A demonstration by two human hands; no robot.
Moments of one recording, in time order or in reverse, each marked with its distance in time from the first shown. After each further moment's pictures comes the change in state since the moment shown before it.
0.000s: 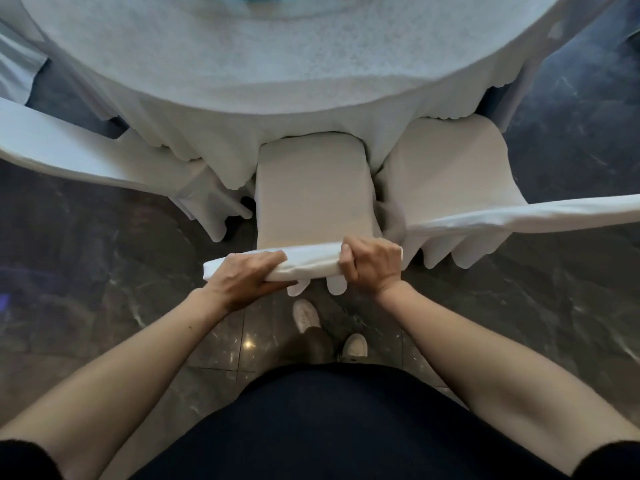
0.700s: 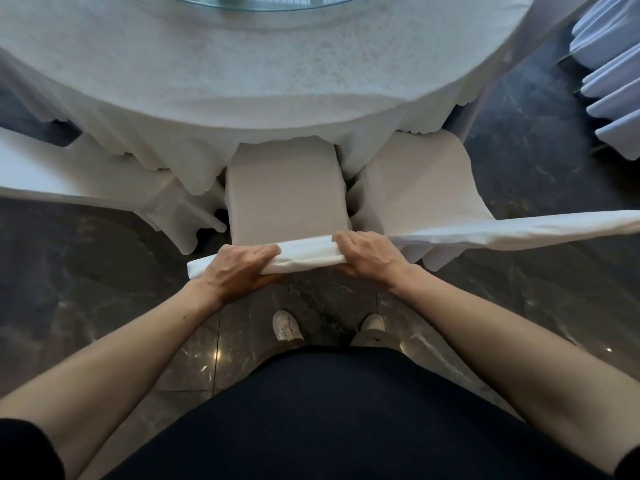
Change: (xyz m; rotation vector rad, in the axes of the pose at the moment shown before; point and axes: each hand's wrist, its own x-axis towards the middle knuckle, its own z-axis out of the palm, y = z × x) left_hand 0.045 -0.049 -0.004 -0.025 0.008 0.129; right_hand 0.062 0.019 -0.015 -0.174 -0.485 -0.293
